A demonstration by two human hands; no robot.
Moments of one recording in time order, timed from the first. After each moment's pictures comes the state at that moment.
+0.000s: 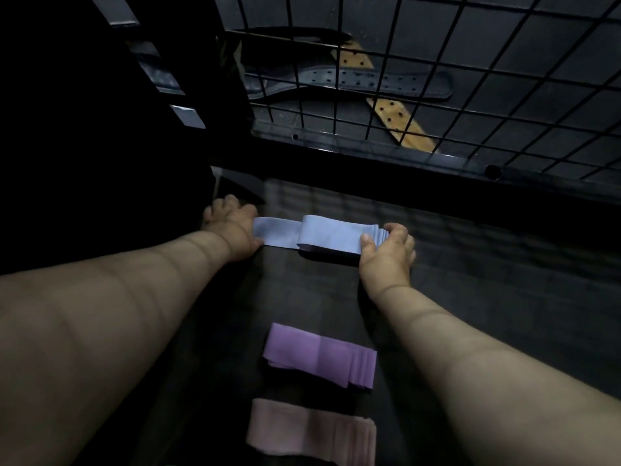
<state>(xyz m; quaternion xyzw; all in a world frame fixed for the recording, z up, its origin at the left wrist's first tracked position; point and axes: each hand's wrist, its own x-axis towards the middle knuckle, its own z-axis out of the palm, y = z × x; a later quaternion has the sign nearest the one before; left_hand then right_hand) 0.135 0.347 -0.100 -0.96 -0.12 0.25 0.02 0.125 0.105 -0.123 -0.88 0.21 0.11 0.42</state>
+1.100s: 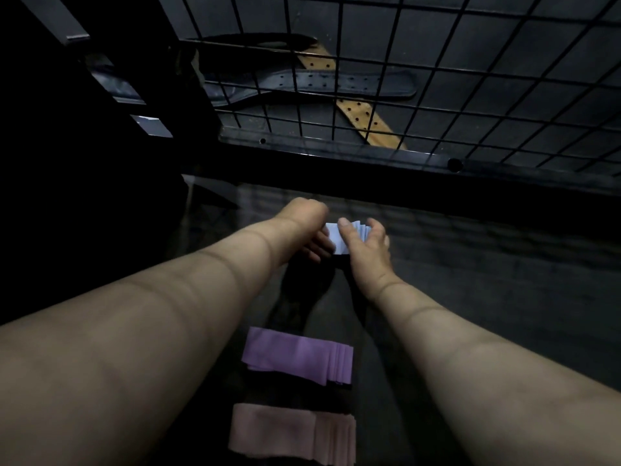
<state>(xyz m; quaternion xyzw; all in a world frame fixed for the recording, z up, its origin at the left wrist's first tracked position) 0.165 0.201 -0.059 -0.72 -0.31 0.36 -0.50 0.130 0.080 -0.120 -0.81 0.21 0.19 0.52</state>
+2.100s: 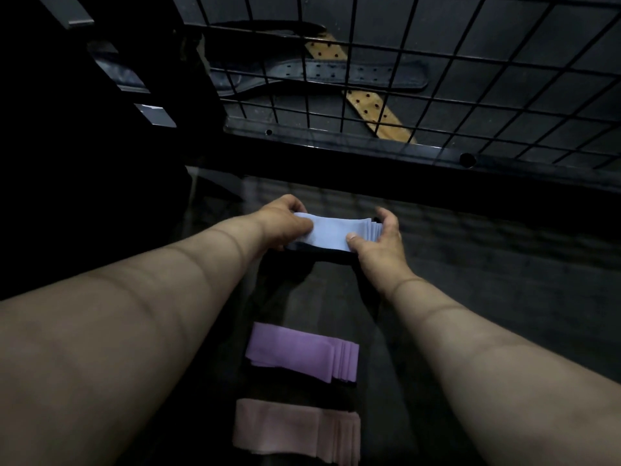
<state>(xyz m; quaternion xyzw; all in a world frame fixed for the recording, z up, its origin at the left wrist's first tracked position) 0.158 0.256 -0.099 -0.84 -0.20 0.27 -0.43 0.132 0.071 -0.132 -0.81 0.20 0.16 0.53</state>
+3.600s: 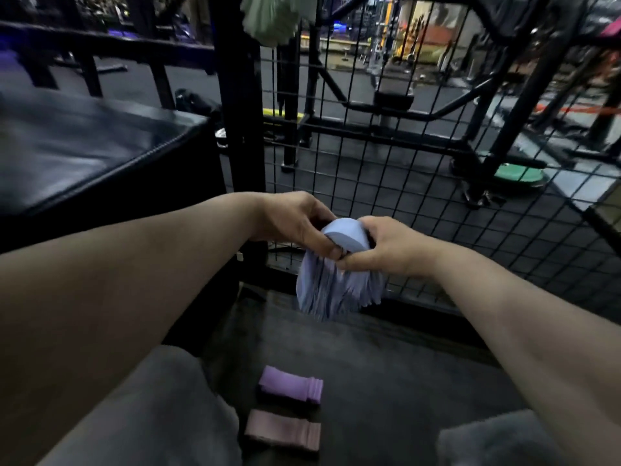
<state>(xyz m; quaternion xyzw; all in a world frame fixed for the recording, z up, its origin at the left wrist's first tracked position) -0.005 0.232 0.370 -0.83 0.13 0.25 -0.48 0.011 0.022 0.352 -0.88 -0.24 0.19 0.36</state>
